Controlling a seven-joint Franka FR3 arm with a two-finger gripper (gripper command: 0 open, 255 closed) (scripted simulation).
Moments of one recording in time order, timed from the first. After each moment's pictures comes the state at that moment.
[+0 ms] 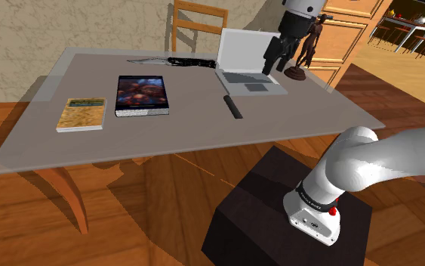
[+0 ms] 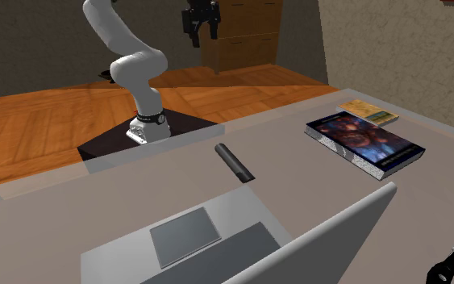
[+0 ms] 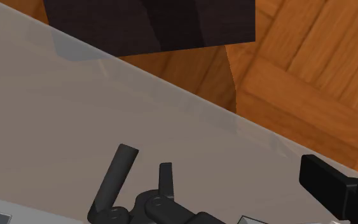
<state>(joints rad) -0.01 -0.75 -0.05 -2.28 0.06 1.57 0.03</state>
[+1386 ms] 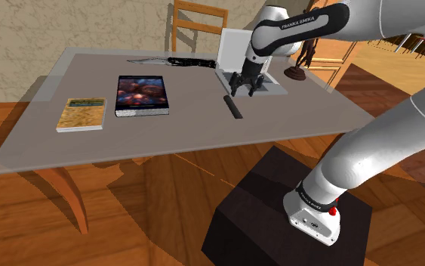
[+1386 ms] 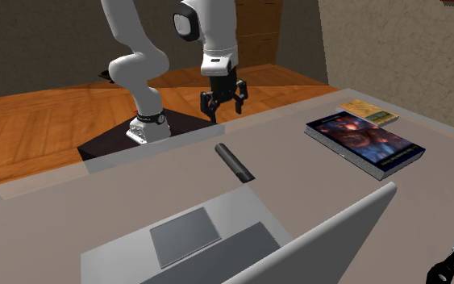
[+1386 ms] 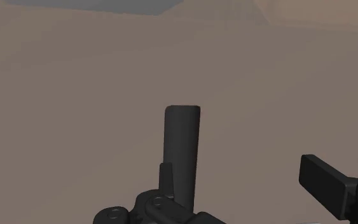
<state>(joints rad) -0.14 -0.26 -0.12 -2.38 0.07 2.14 0.21</state>
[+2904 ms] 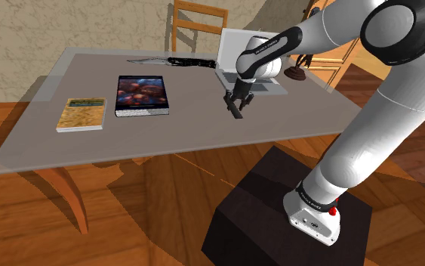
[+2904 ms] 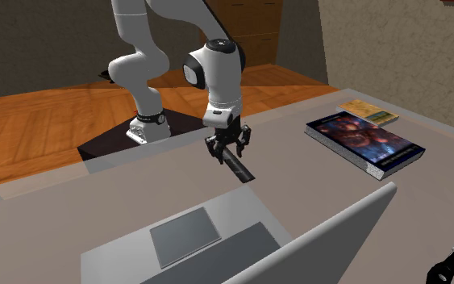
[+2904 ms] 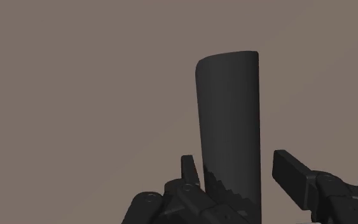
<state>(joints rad) -0.17 0.04 -0.15 -2.35 0.13 2.40 0.23</state>
